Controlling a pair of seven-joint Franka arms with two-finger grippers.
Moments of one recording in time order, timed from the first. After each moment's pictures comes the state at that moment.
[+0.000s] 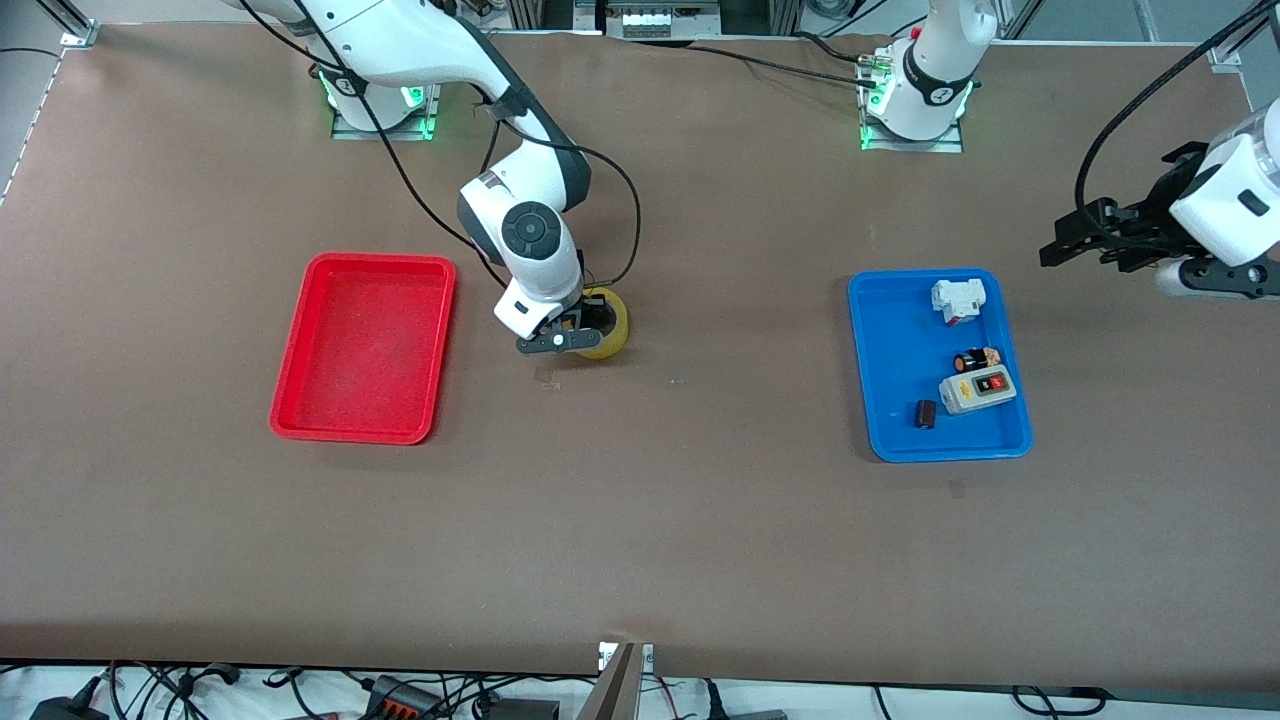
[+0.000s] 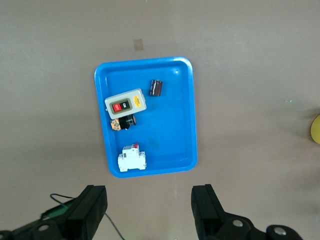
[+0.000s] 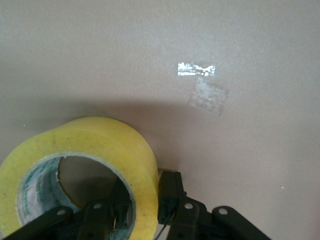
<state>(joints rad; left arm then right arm) -0.04 0.06 0.02 -1.54 -0.07 1.50 0.00 0.65 0.58 0.05 -1.88 -0.01 2.43 0.58</state>
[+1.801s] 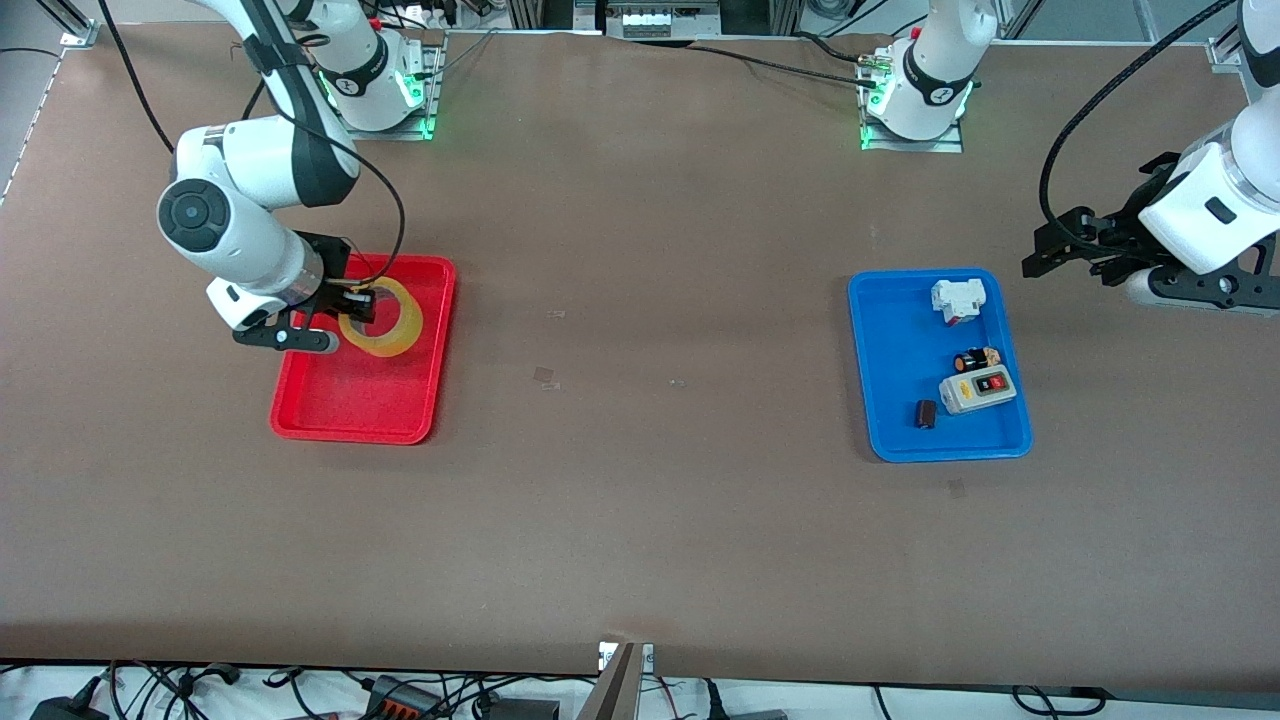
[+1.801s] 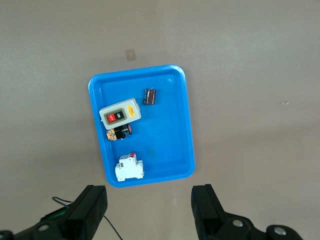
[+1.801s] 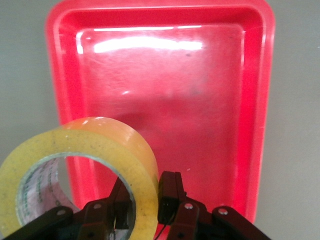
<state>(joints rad) -0.05 0.09 -0.01 -1.53 -0.05 1.53 0.00 0.11 0.13 0.03 -2.24 -0.02 2.28 0.23</state>
